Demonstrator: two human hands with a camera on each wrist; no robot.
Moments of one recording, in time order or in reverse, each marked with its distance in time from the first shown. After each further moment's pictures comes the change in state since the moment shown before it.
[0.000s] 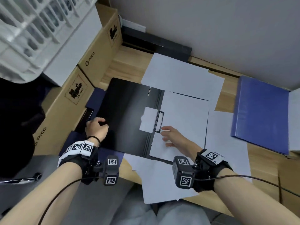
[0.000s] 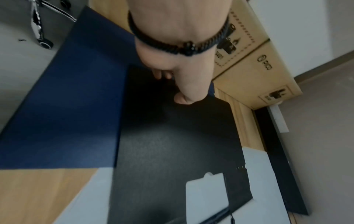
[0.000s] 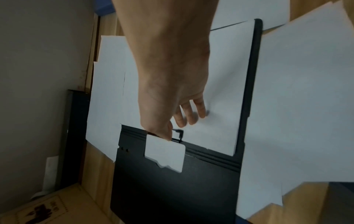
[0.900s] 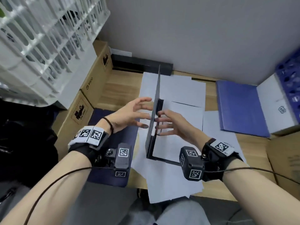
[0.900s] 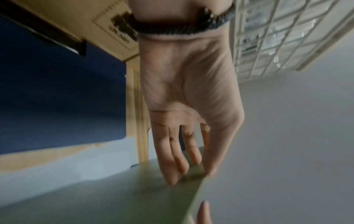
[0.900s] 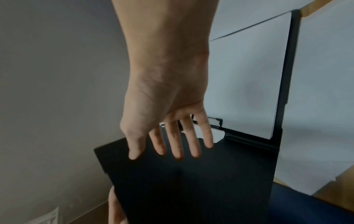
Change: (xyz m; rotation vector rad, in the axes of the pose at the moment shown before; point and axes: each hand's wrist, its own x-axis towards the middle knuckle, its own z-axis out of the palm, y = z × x) left_hand -0.084 0.142 -0.068 -0.472 -1.009 0.576; right_hand -0.075 -0.069 0.008 0.283 0.040 -0.347
